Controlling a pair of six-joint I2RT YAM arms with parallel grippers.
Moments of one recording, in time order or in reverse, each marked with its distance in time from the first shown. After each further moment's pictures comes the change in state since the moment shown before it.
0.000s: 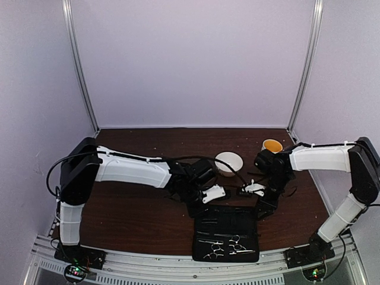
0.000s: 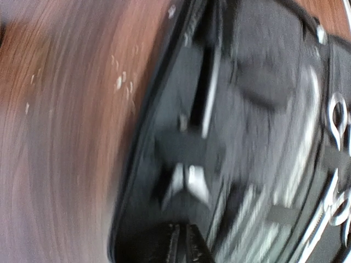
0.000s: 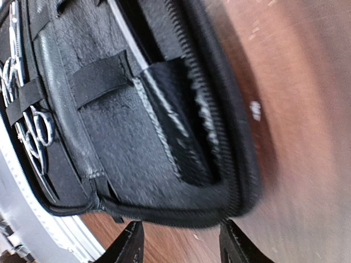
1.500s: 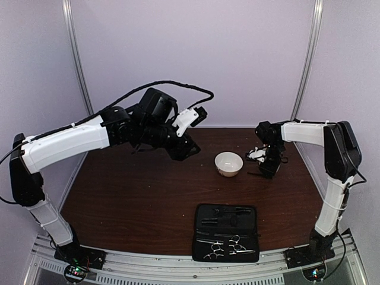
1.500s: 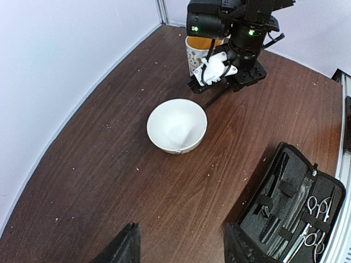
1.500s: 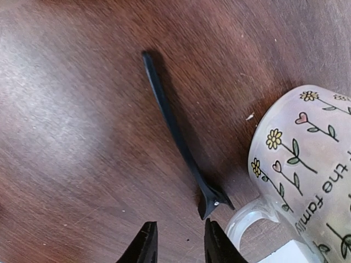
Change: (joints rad) left arm 0.144 -0.460 0.066 -0.012 -0.188 -0.102; right arm -0.234 0.307 0.465 0.005 0.500 -0.047
